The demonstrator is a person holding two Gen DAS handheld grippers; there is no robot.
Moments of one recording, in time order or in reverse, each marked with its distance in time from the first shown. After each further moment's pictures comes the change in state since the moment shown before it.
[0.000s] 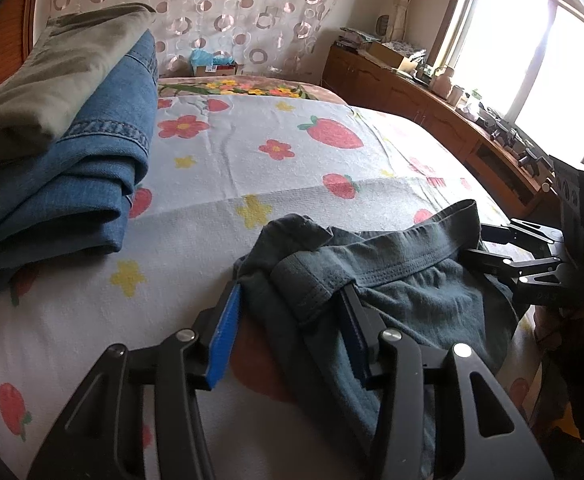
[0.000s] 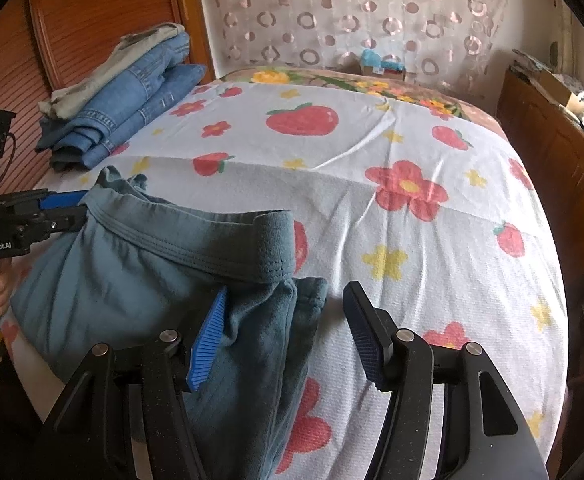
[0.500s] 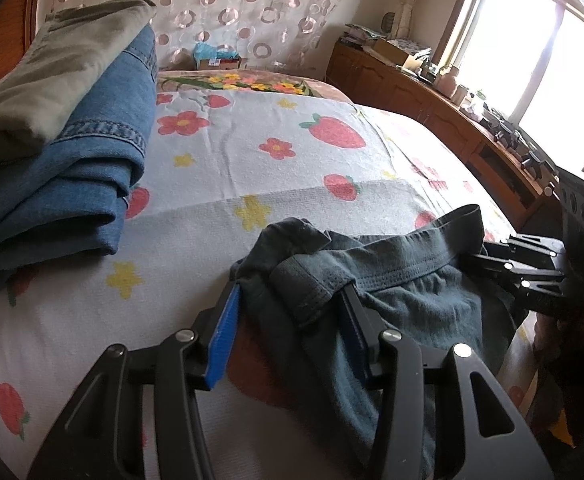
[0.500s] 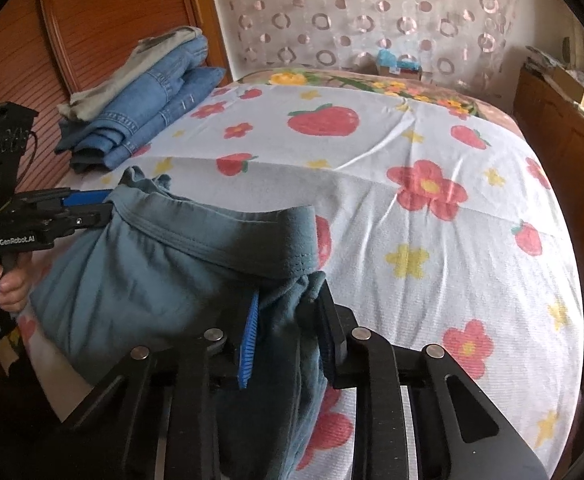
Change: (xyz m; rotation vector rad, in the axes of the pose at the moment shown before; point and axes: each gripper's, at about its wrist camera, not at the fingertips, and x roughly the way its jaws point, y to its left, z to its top) left arm -0.001 0.000 0.005 -0.030 0.024 0.000; right arm -0.002 0.003 -0.001 0.001 -0.006 0.081
